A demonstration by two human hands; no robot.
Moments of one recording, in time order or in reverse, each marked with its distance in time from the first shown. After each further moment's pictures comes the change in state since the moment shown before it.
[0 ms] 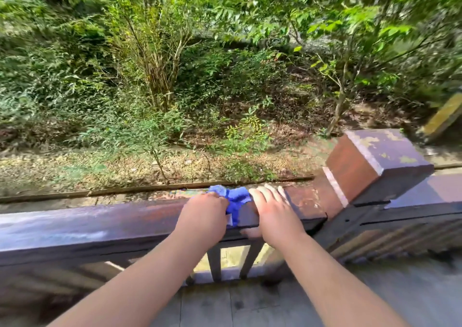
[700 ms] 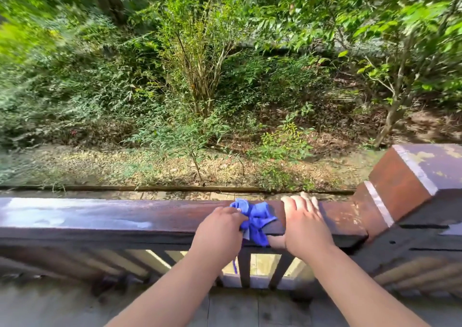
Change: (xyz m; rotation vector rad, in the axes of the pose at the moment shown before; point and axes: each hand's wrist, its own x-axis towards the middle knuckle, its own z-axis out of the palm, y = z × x) left_hand -0.042 -0.019 0.012 -0.277 0.050 -0.118; right_hand 0.005 -0.011 -0.001 0.023 -0.019 0.053
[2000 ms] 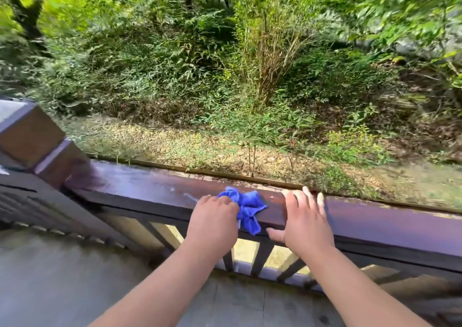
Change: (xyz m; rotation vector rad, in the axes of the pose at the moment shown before) left_hand -0.124 -0.356 -0.114 0.296 0.090 -0.074; right_hand 0.065 -0.375 0.079 -0.065 0.031 -0.065
